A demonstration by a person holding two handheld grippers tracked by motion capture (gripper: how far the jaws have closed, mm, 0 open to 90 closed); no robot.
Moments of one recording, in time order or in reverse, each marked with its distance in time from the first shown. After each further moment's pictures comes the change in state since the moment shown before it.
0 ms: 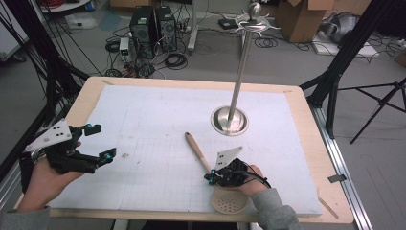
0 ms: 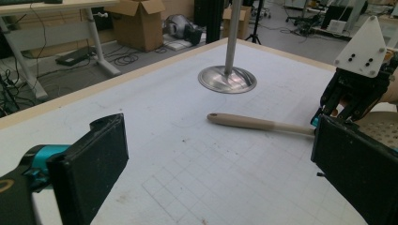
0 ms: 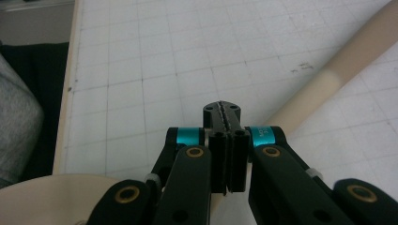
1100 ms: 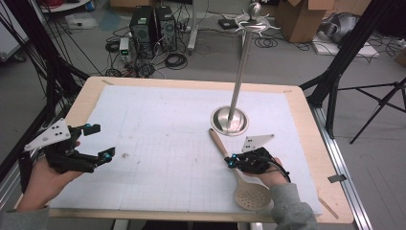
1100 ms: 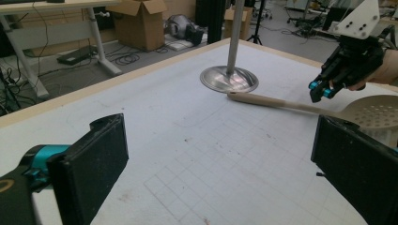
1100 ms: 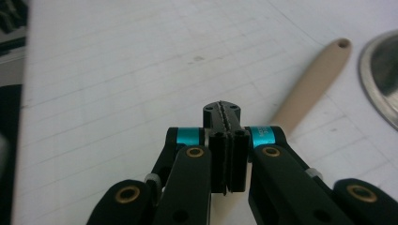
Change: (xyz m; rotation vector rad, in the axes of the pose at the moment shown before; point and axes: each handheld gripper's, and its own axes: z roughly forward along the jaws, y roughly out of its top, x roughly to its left) left arm 0.003 -0.002 -0.003 0.002 0.011 -0.010; right arm -0.036 -0.026 -0.051 -0.113 -0.151 0.181
